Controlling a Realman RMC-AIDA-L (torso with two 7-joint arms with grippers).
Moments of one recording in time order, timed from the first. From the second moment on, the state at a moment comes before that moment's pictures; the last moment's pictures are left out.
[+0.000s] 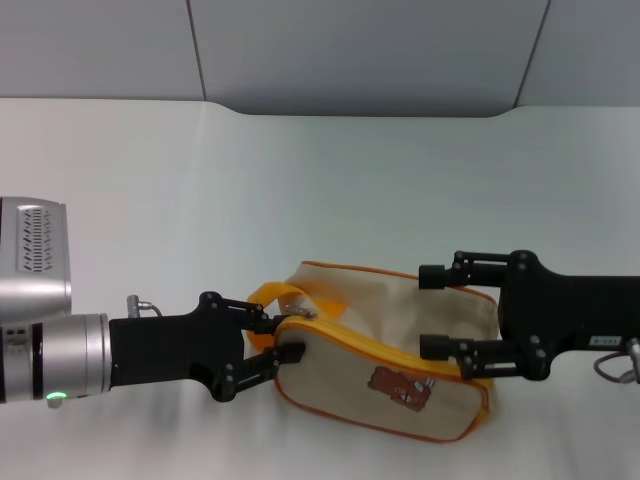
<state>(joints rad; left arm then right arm) -0.64 -2.07 0.25 0.31 2.46 1.56 -0.91 0.54 2.02 -0.78 -0.51 -1.86 -1.80 1.10</state>
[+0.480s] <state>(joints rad) -0.67 -2.06 0.24 0.36 2.45 1.64 -0.90 0.53 2.08 -0.57 -0.51 -1.86 -1.74 0.96</state>
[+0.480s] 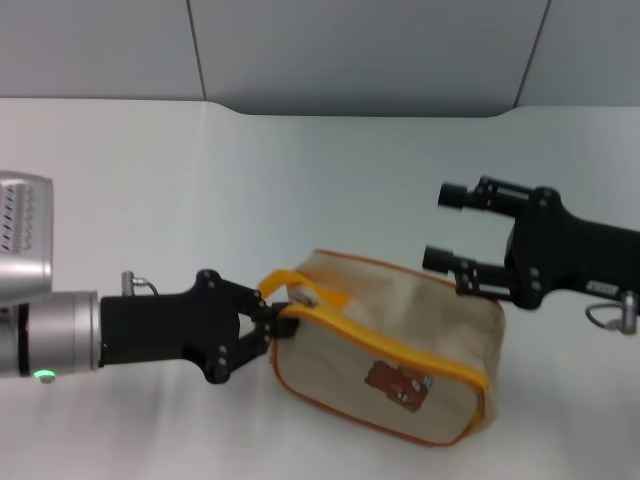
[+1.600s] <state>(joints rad) -0.81 -2.00 0.26 0.47 2.42 1.80 -0.93 0.63 2.09 -0.62 -0.22 -1.76 -1.59 0.14</state>
